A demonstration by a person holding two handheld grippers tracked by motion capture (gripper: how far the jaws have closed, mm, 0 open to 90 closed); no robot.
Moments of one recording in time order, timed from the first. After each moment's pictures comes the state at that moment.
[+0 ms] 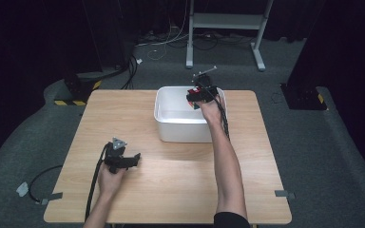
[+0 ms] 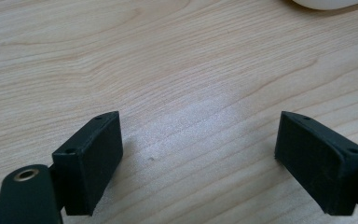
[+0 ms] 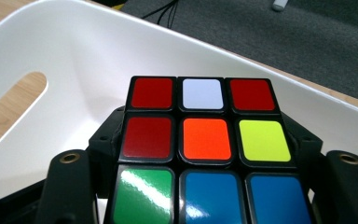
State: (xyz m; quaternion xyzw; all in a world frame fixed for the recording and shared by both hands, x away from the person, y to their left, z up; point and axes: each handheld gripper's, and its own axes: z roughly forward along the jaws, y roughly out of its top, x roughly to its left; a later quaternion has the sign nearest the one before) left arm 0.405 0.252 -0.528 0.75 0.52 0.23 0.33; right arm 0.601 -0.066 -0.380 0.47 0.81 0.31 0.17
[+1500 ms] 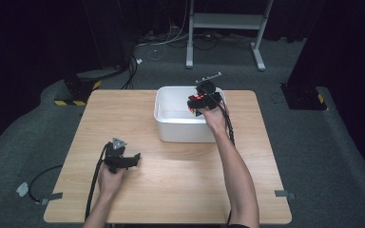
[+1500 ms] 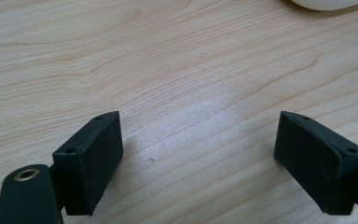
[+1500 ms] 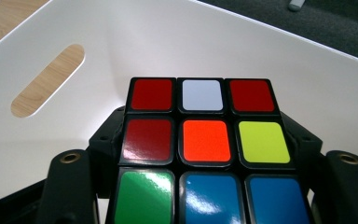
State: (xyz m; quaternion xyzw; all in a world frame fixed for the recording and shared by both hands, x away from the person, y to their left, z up) left arm 0.405 0.252 -0.528 0.75 0.52 0.23 0.33; right arm 0.568 -0.077 -0.376 0.45 0.81 0.33 0.15
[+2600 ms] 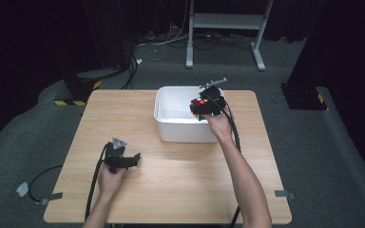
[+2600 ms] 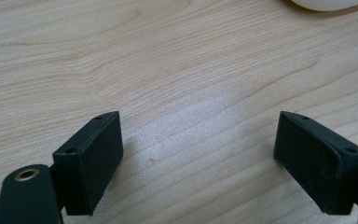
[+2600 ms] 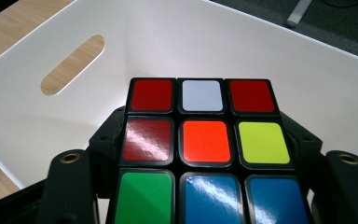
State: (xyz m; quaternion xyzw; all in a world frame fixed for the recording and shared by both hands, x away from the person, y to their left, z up) left arm 0.405 0.252 -0.528 0.75 0.52 0.23 0.33; right arm 0.537 -0.089 -0.369 0.43 0.81 0.35 0.17
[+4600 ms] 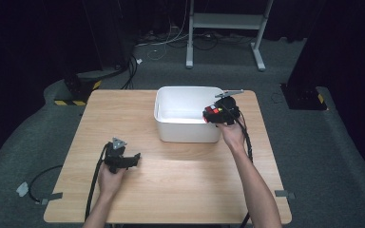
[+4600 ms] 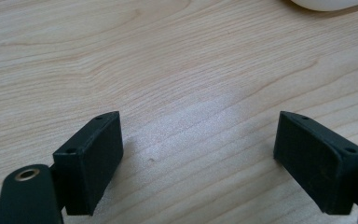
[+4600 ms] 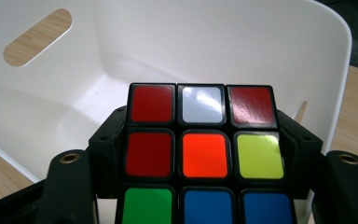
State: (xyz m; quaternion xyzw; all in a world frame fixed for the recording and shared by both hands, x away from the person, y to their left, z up) left arm 0.405 0.252 -0.528 0.75 0.52 0.23 0.33; right arm 0.520 -0.136 -0.392 0.45 0.79 0.36 0.18
